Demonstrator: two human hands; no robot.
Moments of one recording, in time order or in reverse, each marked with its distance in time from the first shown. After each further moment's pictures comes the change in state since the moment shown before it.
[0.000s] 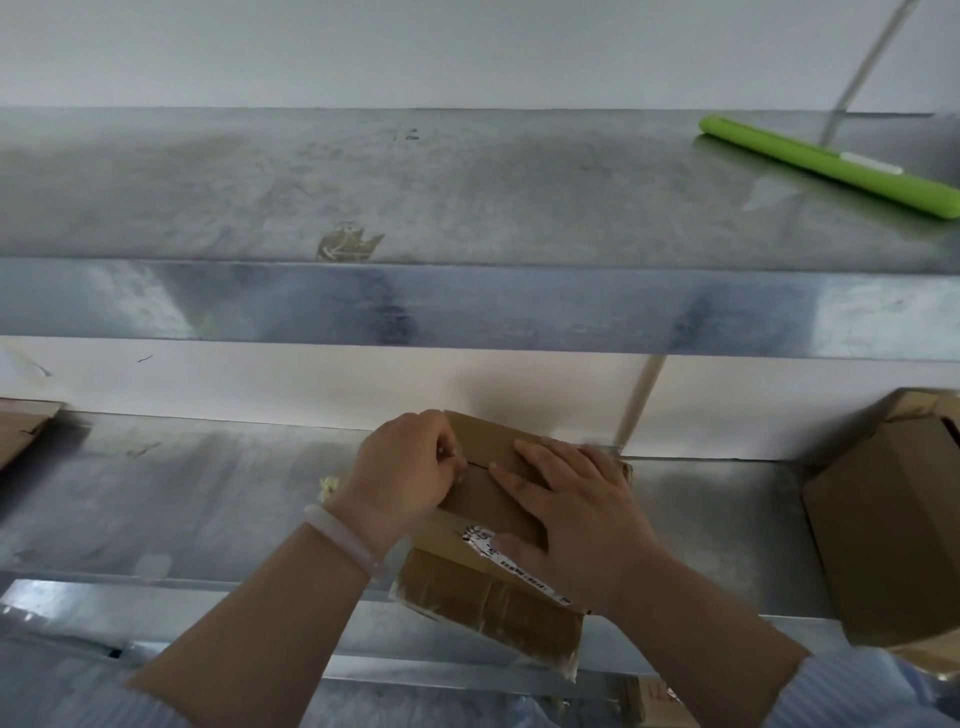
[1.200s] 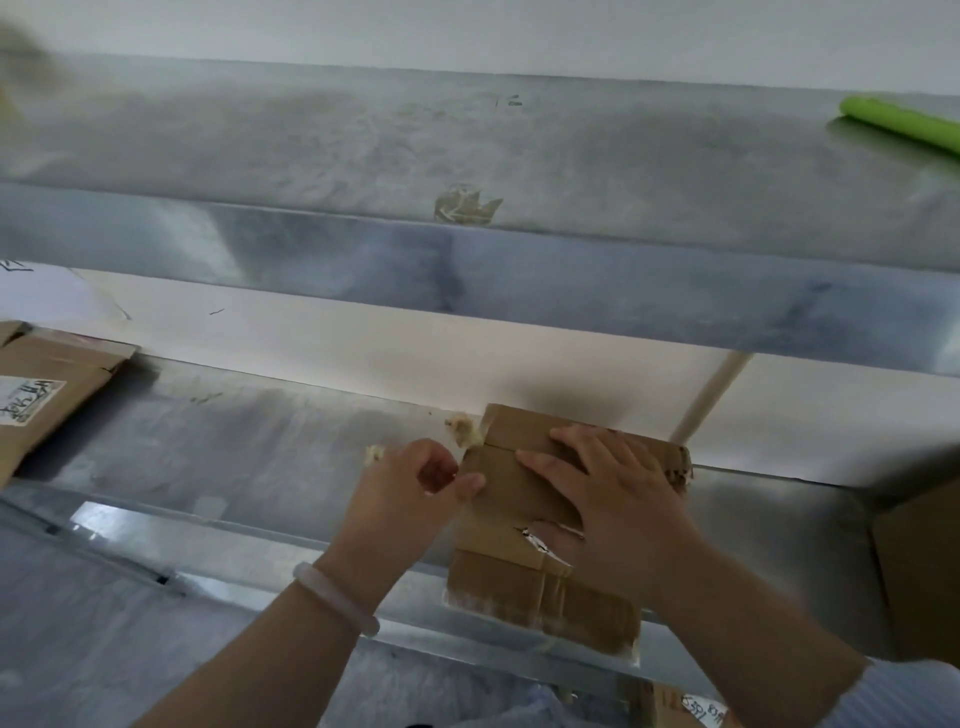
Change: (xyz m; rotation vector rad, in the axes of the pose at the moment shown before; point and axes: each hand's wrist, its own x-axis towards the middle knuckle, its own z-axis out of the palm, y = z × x) left_hand -0.053 -0.039 0.013 -0.339 0.117 -0.251; right_hand 0.013 -0.005 -0.004 -0.045 -0.011 -0.099
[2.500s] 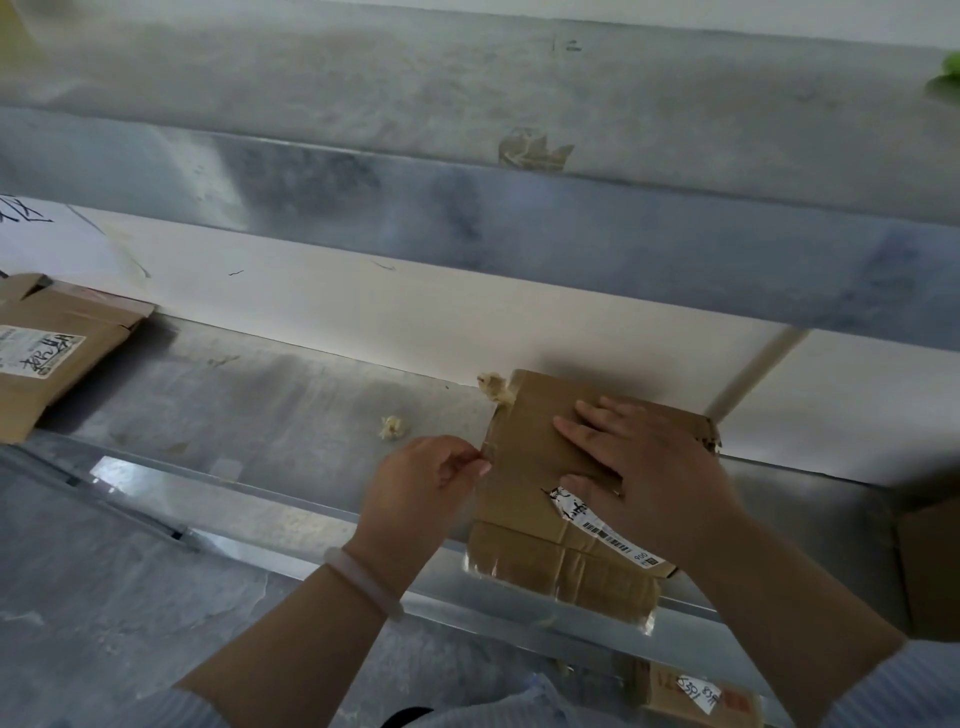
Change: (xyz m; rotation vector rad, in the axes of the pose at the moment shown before) left_hand -0.008 -0.021 0.016 0.029 0.104 0.161; right_hand 0.012 0.020 -0.003 0.090 -0.071 -0.024
